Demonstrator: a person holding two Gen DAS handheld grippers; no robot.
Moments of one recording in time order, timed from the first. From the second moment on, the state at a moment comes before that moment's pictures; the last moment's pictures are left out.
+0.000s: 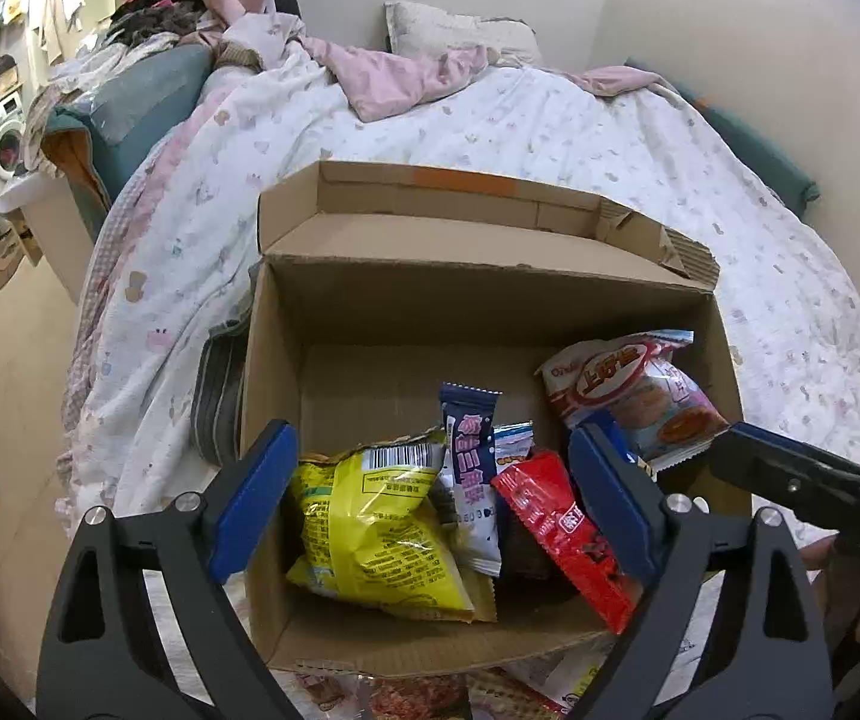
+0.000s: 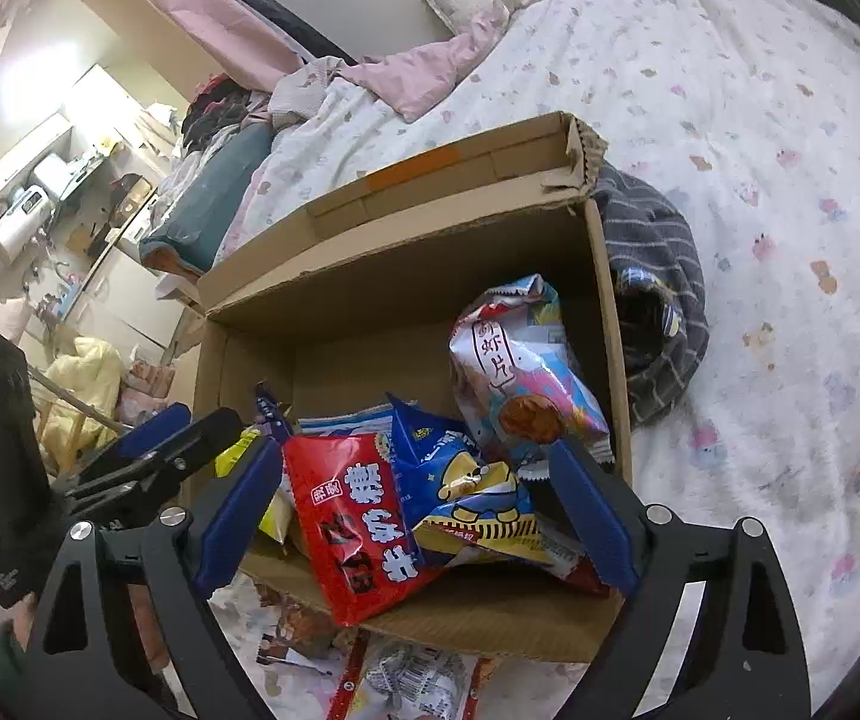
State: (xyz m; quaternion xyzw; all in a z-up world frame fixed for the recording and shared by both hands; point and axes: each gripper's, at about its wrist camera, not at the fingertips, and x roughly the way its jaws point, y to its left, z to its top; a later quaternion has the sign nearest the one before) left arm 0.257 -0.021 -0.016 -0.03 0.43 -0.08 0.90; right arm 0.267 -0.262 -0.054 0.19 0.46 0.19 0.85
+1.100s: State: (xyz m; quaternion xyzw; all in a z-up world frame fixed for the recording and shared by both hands) left arm 0.219 0.016 -0.005 -0.12 0.42 -0.06 0.90; right arm 0.233 -0.273 -0.033 0.19 0.44 0.19 0.86
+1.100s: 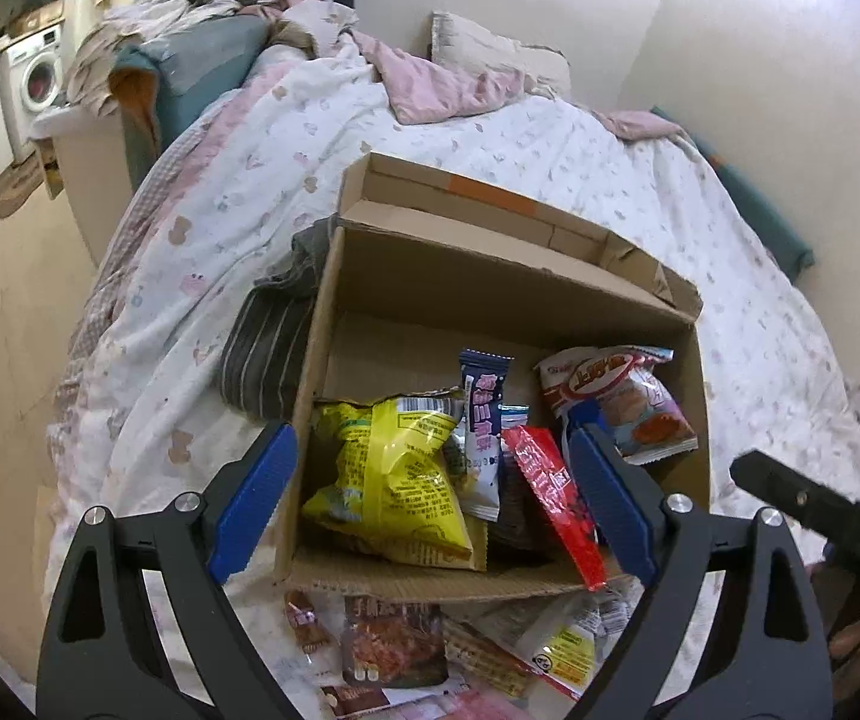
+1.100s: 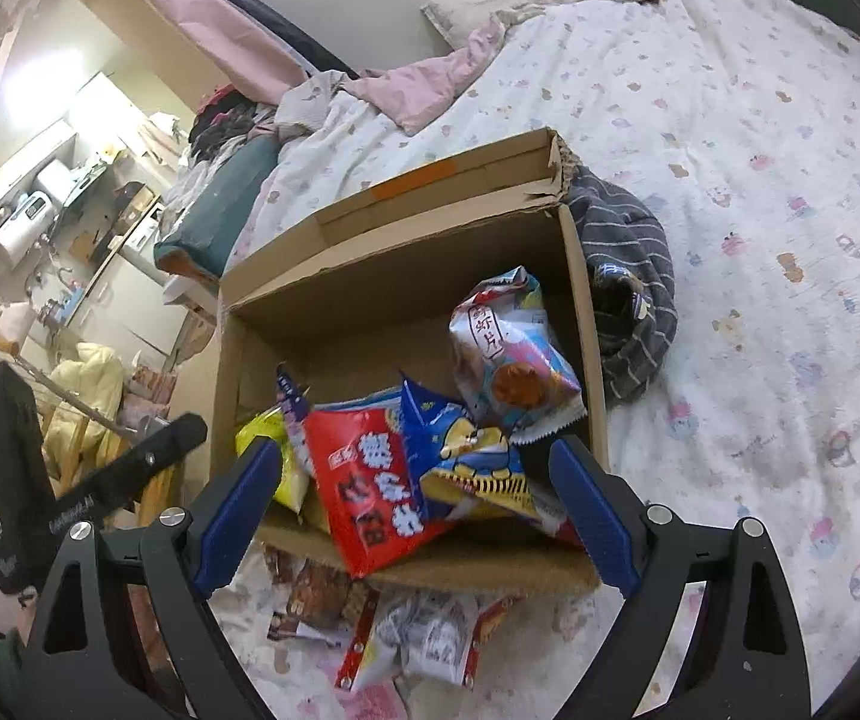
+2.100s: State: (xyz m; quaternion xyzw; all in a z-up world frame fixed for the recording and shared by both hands) left arm 0.121 -0.006 -0.017 -0.01 0.45 -0.03 0.89; right arm 0.142 -0.302 -0.039 0.19 0.46 0.14 0.86
